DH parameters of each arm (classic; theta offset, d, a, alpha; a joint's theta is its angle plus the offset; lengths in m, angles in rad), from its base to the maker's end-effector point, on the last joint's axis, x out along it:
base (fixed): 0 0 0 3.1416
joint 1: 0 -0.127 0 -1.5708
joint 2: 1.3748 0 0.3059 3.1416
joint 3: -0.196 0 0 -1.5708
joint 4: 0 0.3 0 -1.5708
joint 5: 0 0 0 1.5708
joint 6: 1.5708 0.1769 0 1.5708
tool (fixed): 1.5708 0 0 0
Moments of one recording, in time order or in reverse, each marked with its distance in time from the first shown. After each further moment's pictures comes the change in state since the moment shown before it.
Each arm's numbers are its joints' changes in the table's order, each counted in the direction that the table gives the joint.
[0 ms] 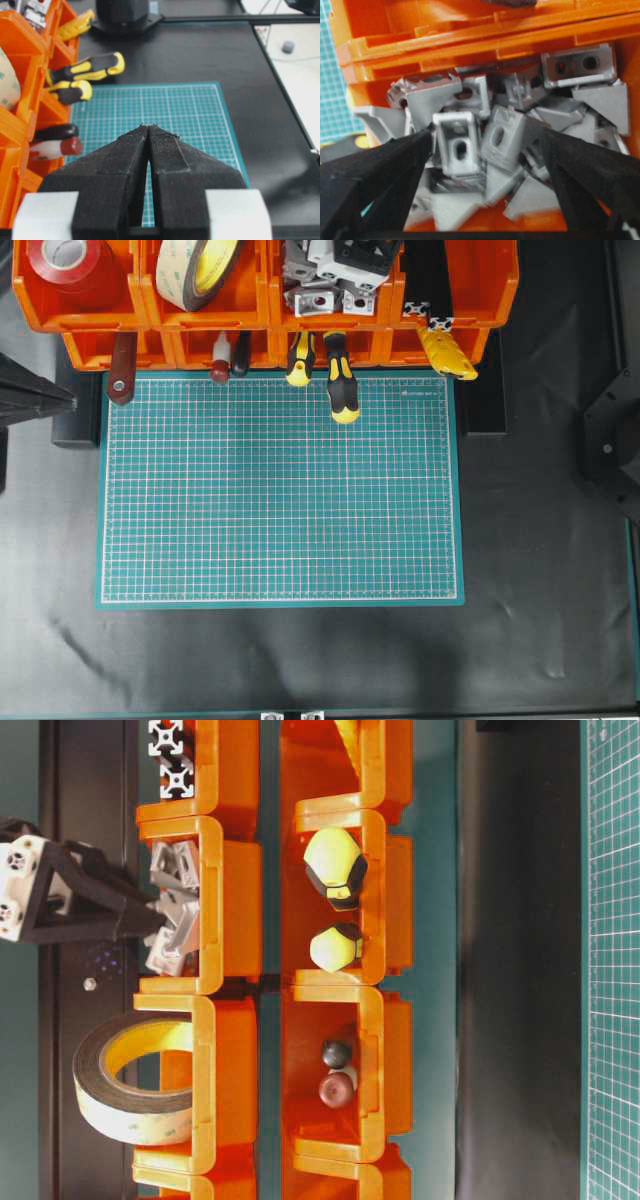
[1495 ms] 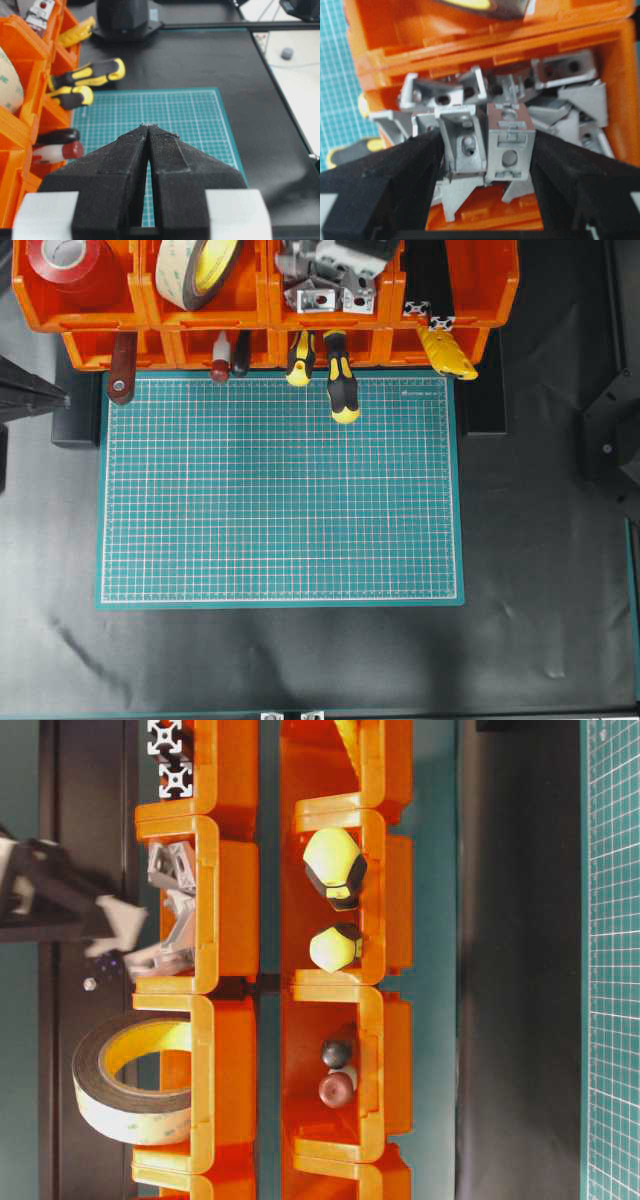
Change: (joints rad) left arm 0.000 0.021 0.000 0.000 0.002 0.000; right arm -0.018 0.021 -0.130 -0.025 -0.077 0.025
